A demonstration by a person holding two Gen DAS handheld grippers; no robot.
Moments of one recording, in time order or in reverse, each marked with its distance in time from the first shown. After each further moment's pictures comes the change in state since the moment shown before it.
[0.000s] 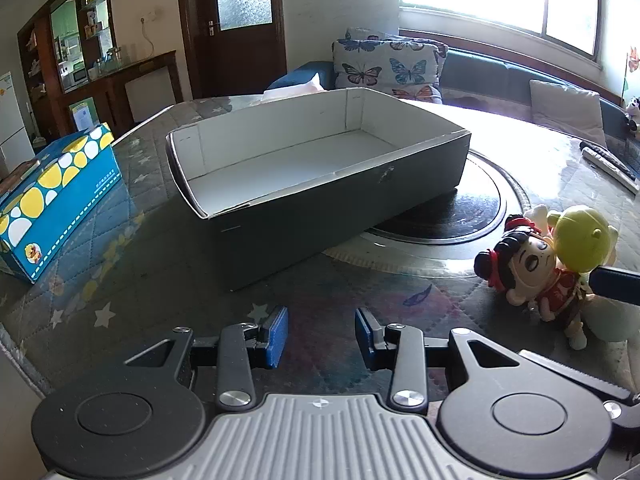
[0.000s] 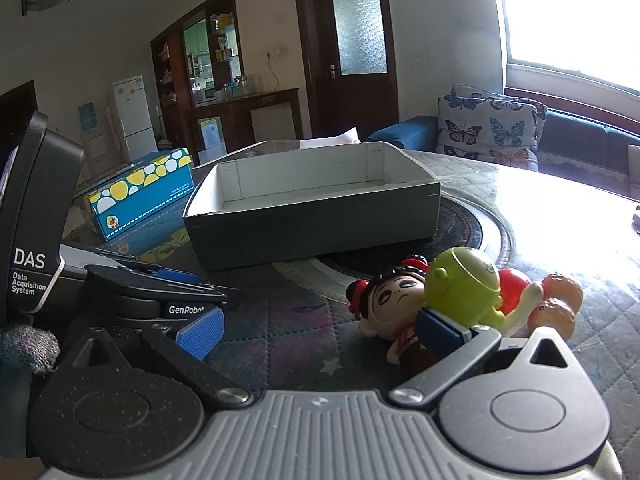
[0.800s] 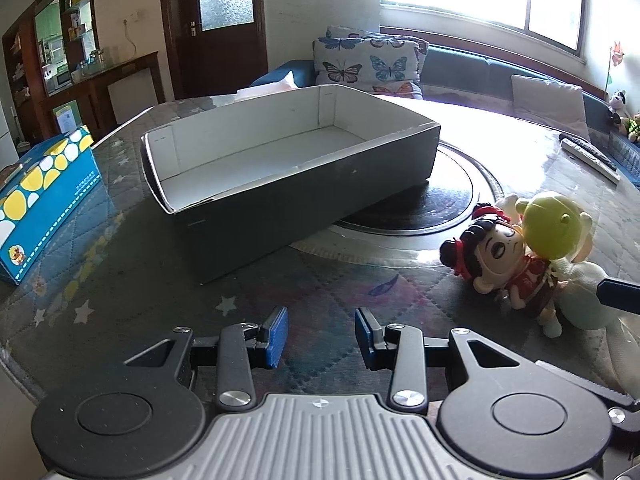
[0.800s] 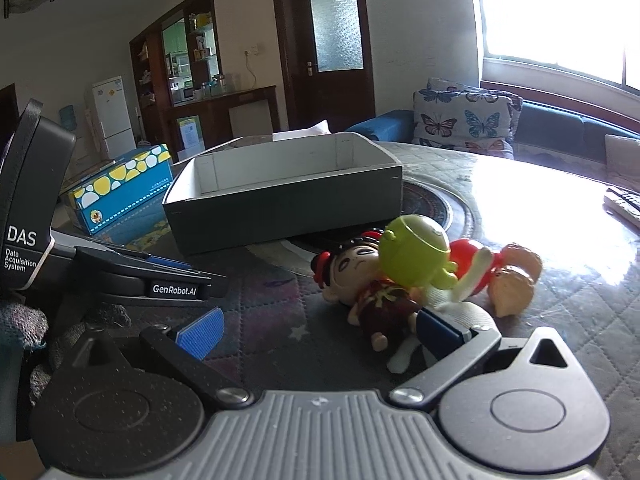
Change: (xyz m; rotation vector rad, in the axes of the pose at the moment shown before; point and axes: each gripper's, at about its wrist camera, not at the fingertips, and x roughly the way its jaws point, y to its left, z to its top) left arm -0.003 -0.014 -0.004 0.025 0.006 -0.050; right arm -0.023 -0.015 -0.016 0.018 0.008 -0.070
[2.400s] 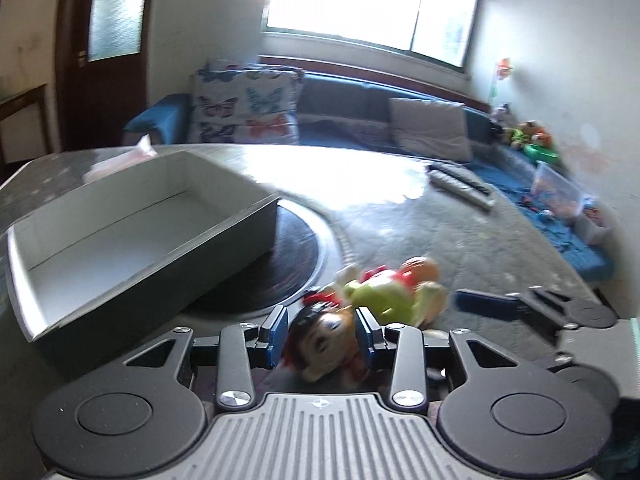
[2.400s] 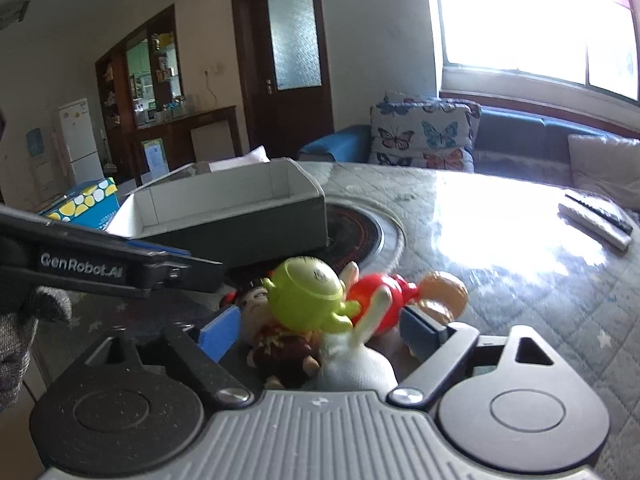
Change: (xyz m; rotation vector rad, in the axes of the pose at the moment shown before) left arm -0.020 -0.050 0.059 0.109 -0.081 -0.391; right arm 0.002 -0.050 0.024 0.040 -0.069 -0.083
